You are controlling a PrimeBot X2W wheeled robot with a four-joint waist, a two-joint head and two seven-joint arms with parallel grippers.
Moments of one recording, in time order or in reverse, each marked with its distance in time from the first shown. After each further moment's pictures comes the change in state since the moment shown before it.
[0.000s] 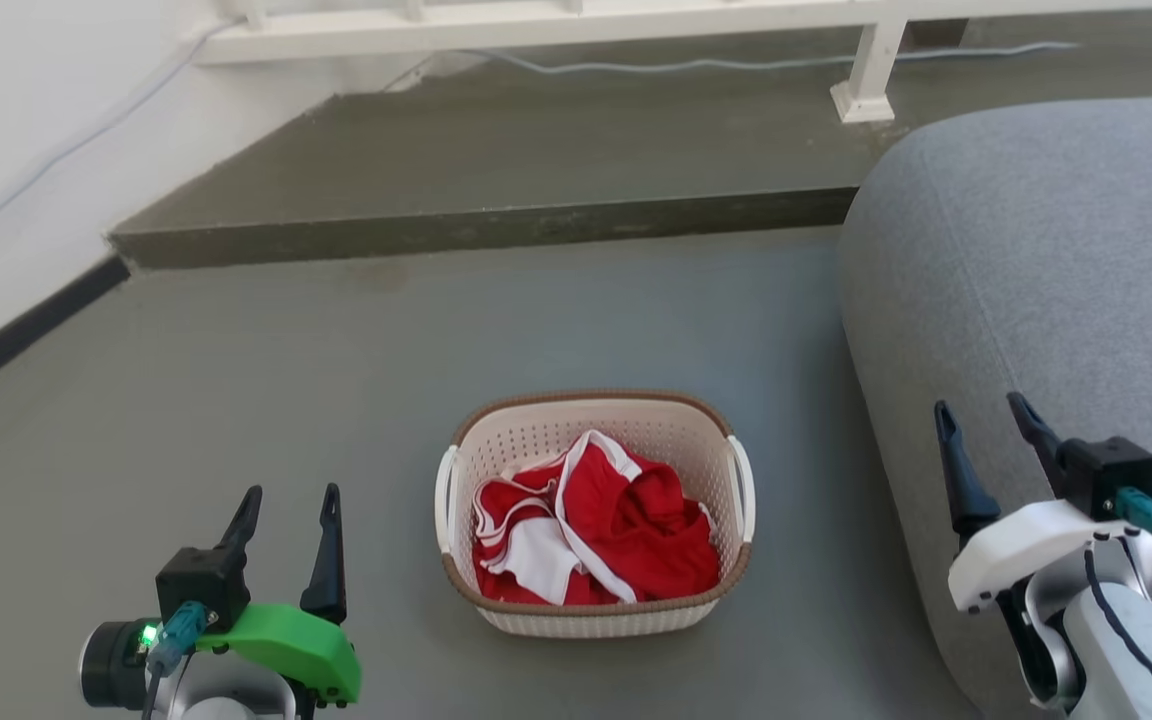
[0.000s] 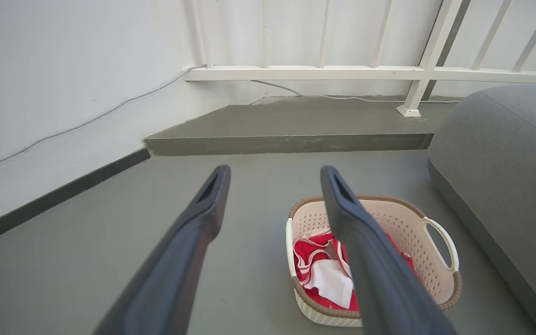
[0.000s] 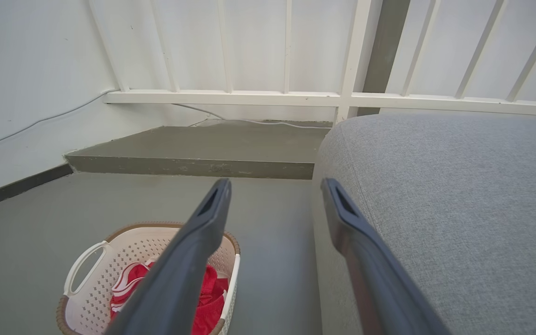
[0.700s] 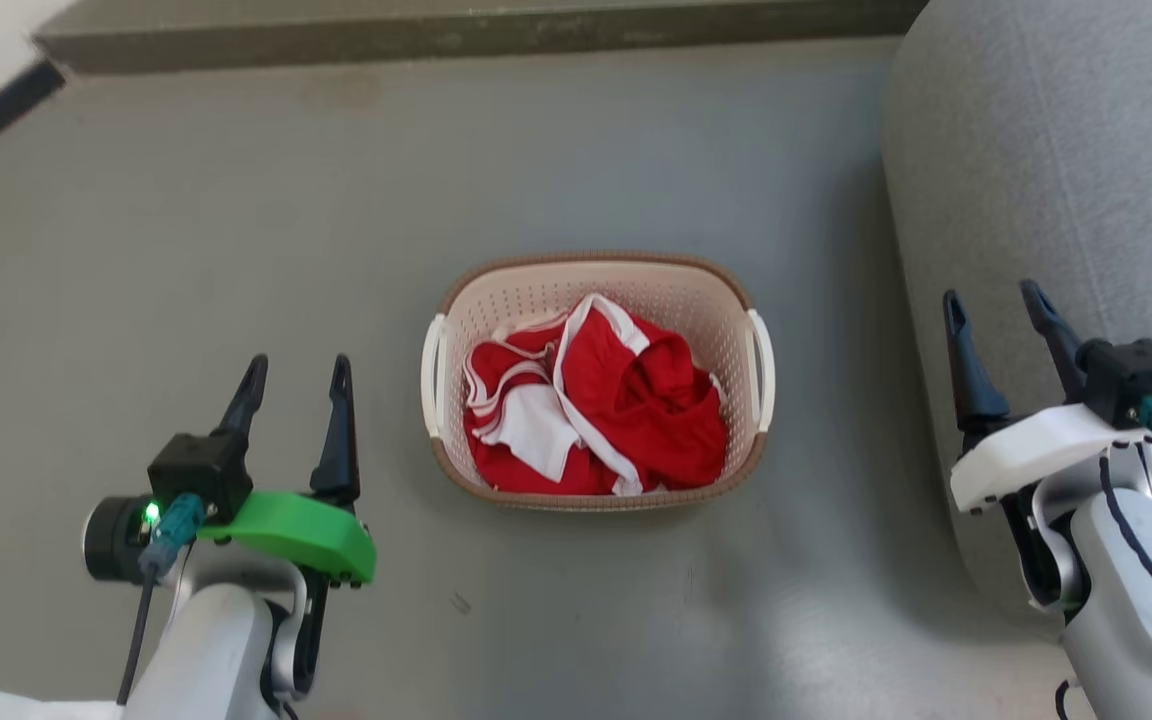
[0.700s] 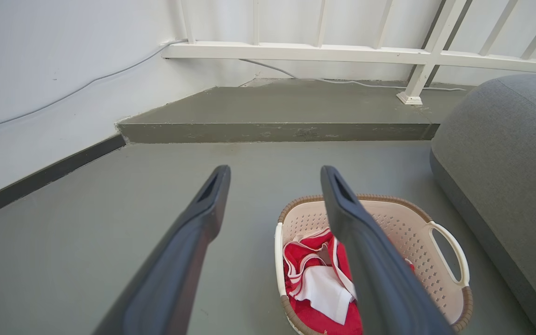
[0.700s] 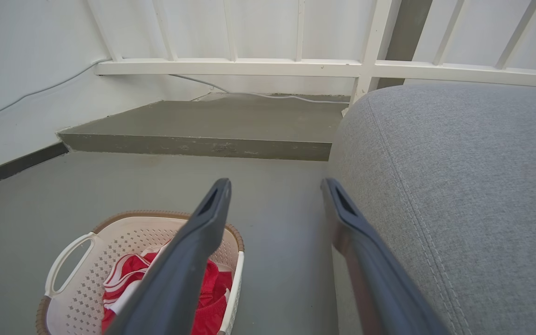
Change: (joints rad) left arm -0.147 -0.018 -0.004 -0.034 0.001 0.000 0.000; right arm -0.128 -0.002 -0.020 -0.024 -0.002 0.009 -0.001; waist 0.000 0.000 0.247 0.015
